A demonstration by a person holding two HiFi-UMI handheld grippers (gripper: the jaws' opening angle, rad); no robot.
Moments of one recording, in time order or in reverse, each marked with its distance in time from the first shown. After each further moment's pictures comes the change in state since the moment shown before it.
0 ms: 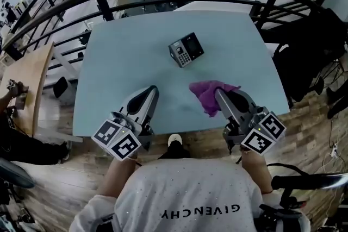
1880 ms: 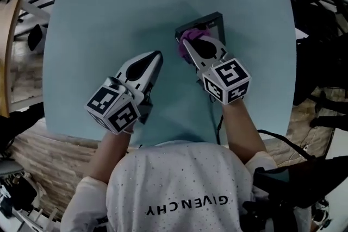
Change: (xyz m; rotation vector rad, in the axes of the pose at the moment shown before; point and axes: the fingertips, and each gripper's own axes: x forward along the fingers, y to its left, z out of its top) left arm 0.145 0.210 -0.105 -0.256 0.189 0.172; right arm 0.262 -0.214 -0.179 -0.241 0.551 0.024
